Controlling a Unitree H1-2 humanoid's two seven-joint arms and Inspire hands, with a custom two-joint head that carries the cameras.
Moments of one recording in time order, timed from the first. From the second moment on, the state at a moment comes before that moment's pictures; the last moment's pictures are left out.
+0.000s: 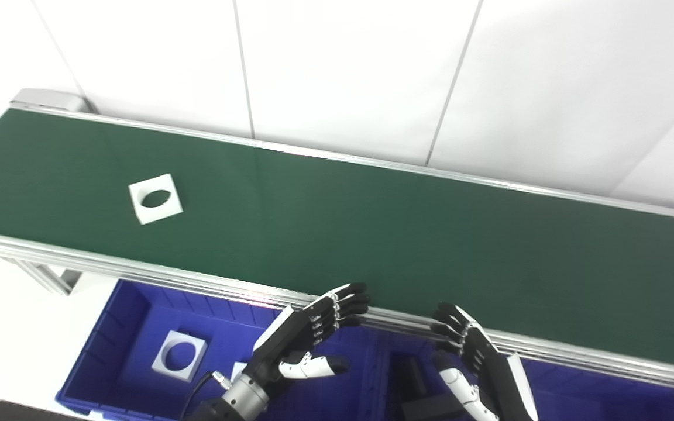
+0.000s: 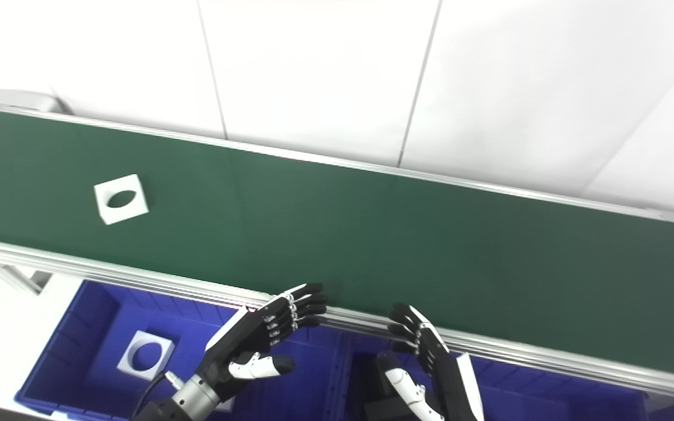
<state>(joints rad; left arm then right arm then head) 0.24 0.06 -0.25 0.06 -0.12 -0.25 -0.35 0.35 -0.11 0.22 -0.15 -0.14 -0.20 0.07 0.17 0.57</state>
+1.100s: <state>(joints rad) 0.23 0.10 -0.18 -0.22 -0.10 -0.23 -0.32 0.34 -0.11 0.21 -0.11 -0.12 -0.23 0.08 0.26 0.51</state>
